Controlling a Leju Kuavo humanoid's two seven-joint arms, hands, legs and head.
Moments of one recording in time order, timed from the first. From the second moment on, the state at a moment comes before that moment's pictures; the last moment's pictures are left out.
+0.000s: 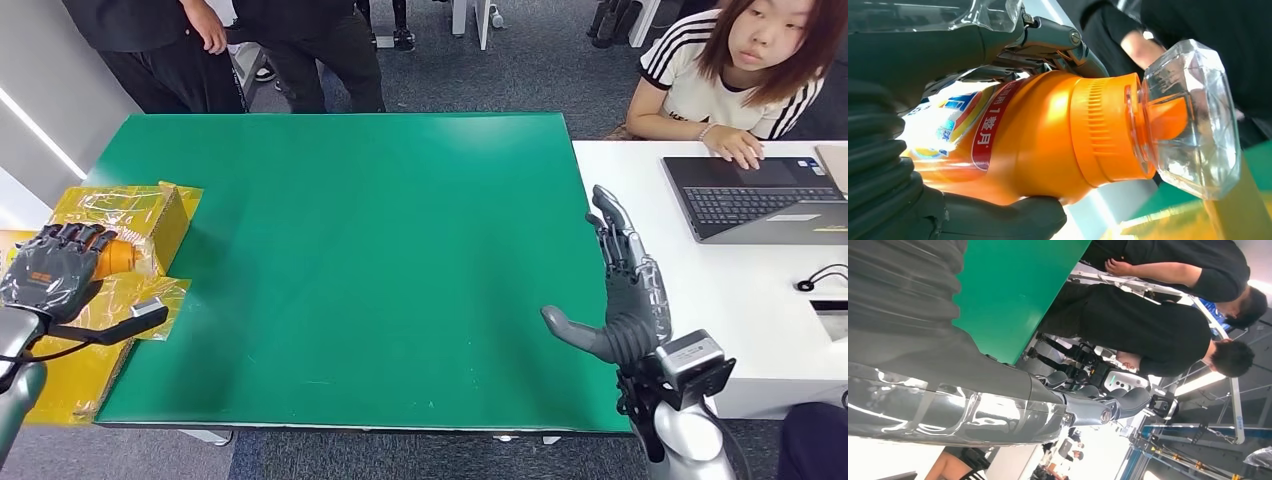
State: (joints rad) left arm -0.37 0.58 -0.16 -1.05 -1.45 0.42 -0.35; right arm -0.11 -0.11 0.19 -1.77 0.05 0.11 -0.51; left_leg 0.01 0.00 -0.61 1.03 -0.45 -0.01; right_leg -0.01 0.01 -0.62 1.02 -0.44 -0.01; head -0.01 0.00
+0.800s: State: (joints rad) left arm -0.63 0.33 -0.36 -0.56 -1.46 0.43 -0.42; right arm -0.10 -0.10 0.21 -1.81 0.09 0.09 -0.50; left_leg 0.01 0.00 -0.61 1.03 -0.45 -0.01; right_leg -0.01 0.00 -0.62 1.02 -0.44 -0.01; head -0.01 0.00
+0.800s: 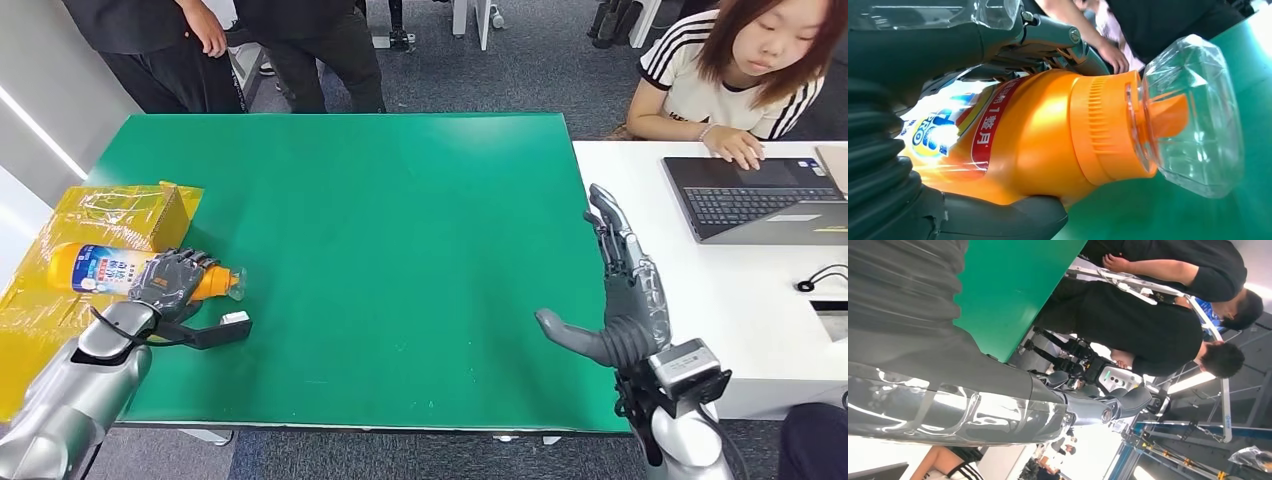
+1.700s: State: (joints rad) left arm -0.75 0.25 -0.38 -0.41 -1.40 0.27 -0.36; right arm -0.02 -0.10 0.21 -1.87 0.11 0.05 -0.50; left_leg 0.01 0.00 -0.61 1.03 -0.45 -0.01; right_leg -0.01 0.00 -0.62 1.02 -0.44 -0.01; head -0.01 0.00
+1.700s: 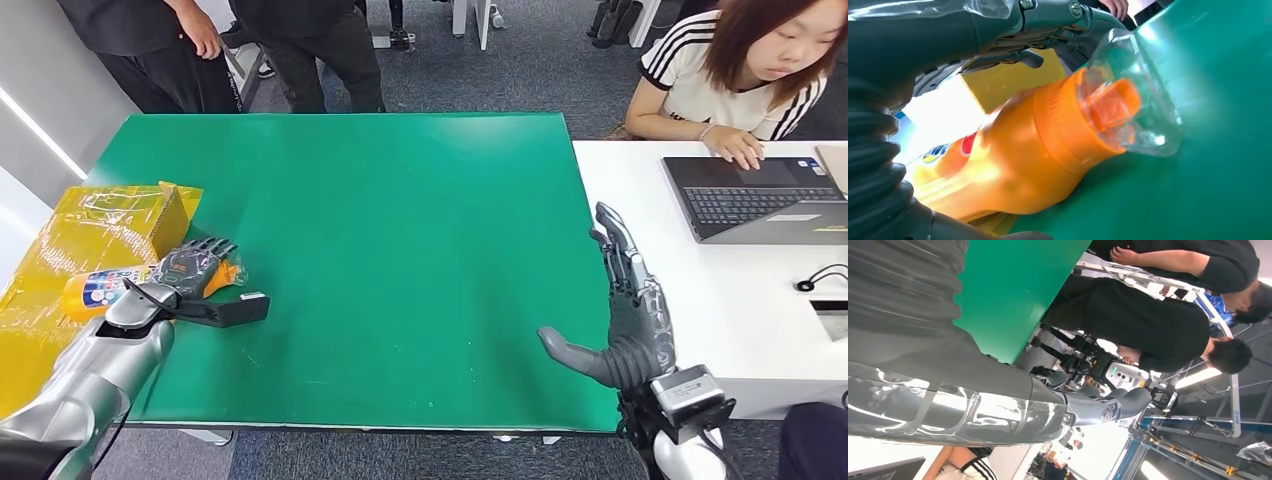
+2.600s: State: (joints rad) left arm -0.26 -0.06 -0.25 -1.40 -0.25 0.61 -0.67; right arm -0.04 -0.08 0.26 -1.79 0.07 -0.03 -0.49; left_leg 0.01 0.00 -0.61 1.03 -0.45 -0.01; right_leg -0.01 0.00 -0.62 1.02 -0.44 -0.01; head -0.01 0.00
